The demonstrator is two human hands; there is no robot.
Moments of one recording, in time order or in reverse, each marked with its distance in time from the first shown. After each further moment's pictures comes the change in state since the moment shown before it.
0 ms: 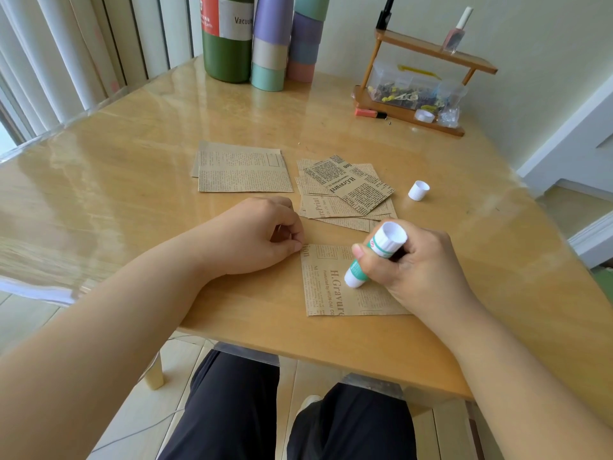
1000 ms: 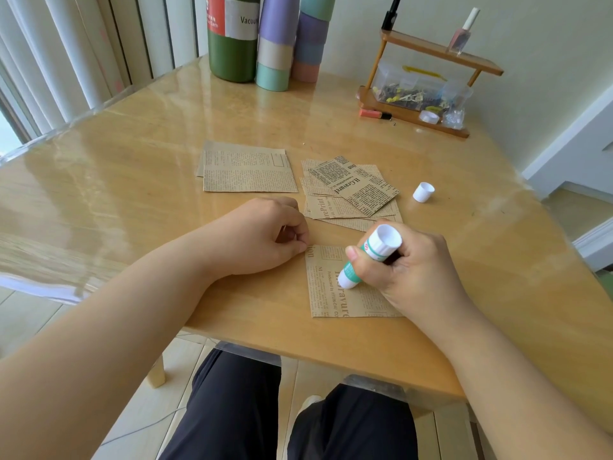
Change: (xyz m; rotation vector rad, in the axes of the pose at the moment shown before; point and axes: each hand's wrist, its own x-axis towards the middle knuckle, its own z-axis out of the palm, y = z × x) left_hand 0.001 -0.003 0.001 -0.001 0.002 0.024; right_hand 0.003 -0.001 0.012 0.016 0.010 -0.040
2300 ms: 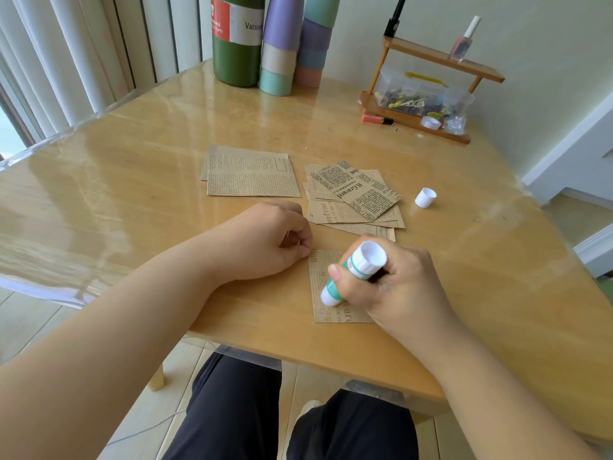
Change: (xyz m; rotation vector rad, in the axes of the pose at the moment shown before) left_hand 0.001 -0.005 0.003 0.022 0.032 0.058; right_hand -0.007 -0.016 0.013 0.097 -0.061 0.058
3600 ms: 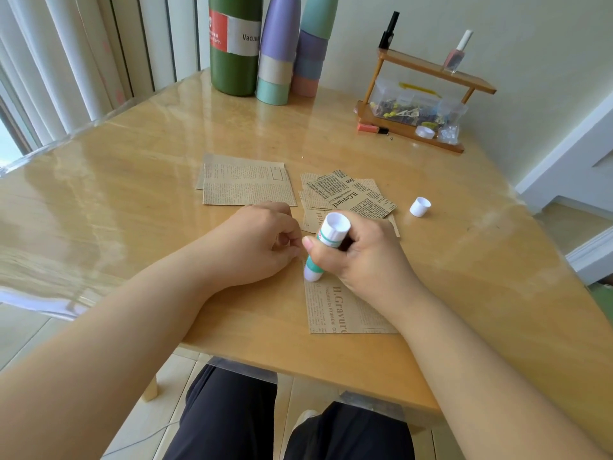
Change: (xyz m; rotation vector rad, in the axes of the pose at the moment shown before) left_hand 0.000 -0.002 -0.003 0.019 0.088 -0.031; right_hand 0.040 0.008 0.011 -0.021 -0.054 0.016
